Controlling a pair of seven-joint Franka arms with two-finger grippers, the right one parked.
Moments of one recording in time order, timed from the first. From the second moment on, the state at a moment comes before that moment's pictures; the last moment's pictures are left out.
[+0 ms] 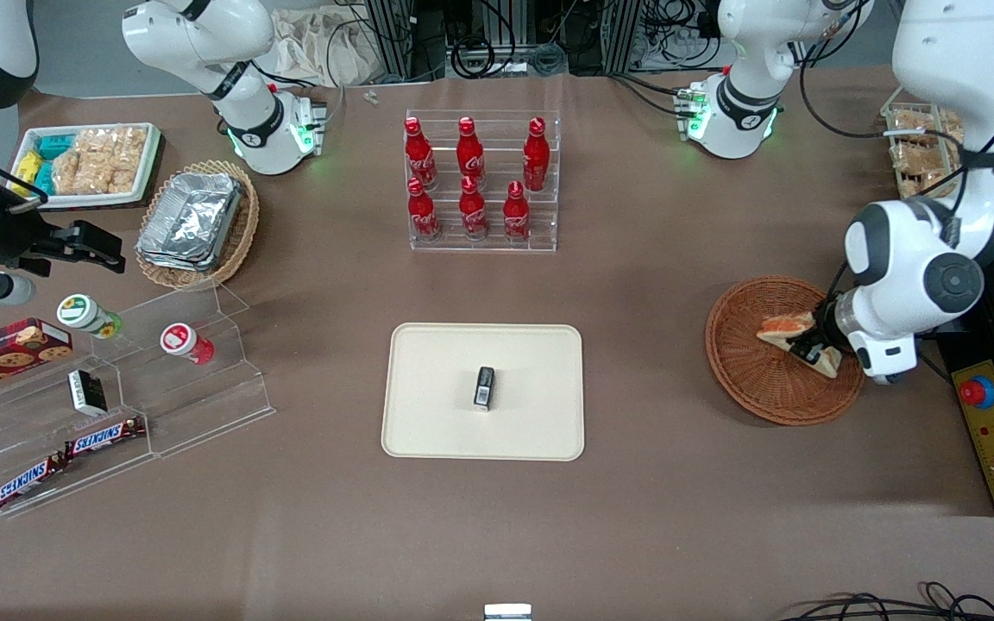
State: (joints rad) arm 0.05 0.23 -0.03 -2.11 0.01 2.21 -0.94
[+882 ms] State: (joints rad) arm -0.06 0.36 -0.50 -1.72 0.03 2.06 -0.81
